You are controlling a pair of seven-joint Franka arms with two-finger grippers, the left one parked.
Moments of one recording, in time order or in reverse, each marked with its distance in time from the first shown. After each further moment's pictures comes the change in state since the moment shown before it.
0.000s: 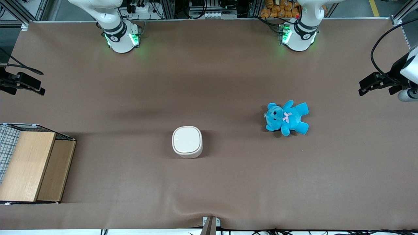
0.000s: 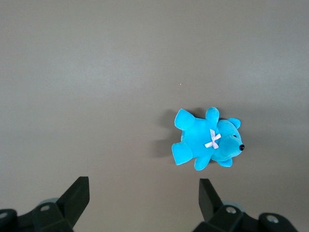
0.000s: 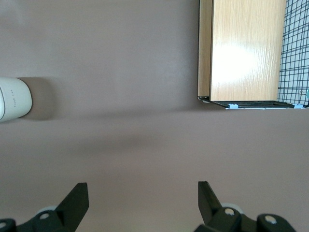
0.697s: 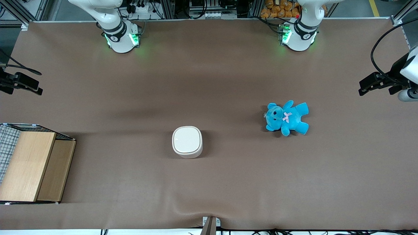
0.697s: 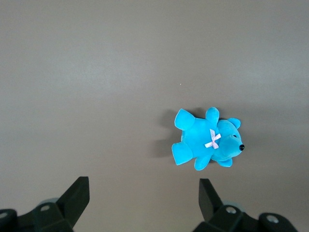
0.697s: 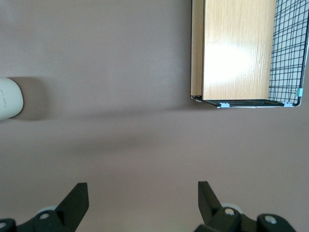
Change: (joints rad) arm -0.002 0.000 -0.003 -0.001 -0.025 -0.001 -0.002
